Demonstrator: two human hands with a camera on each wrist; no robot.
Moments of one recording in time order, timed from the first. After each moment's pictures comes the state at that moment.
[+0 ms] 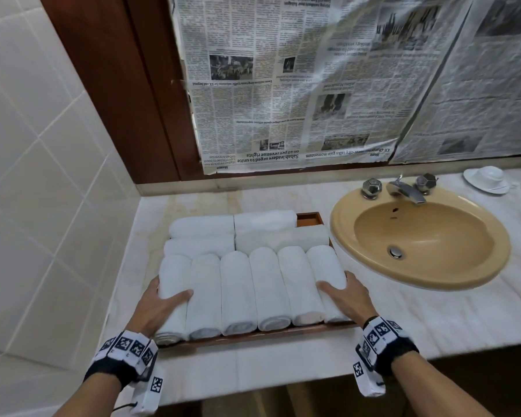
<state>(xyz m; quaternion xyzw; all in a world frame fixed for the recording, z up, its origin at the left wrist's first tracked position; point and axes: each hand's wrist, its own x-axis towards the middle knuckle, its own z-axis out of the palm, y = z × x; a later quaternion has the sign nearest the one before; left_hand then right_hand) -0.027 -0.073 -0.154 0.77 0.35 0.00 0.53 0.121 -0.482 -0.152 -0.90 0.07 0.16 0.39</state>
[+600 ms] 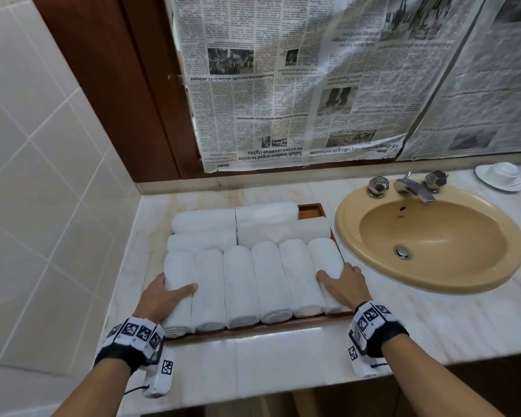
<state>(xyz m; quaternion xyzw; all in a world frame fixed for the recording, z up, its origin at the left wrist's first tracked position) 0.005 -0.059 -0.168 0.79 0.37 -0.05 0.48 0.154 -0.457 -0.149 -0.93 0.09 0.19 0.29</state>
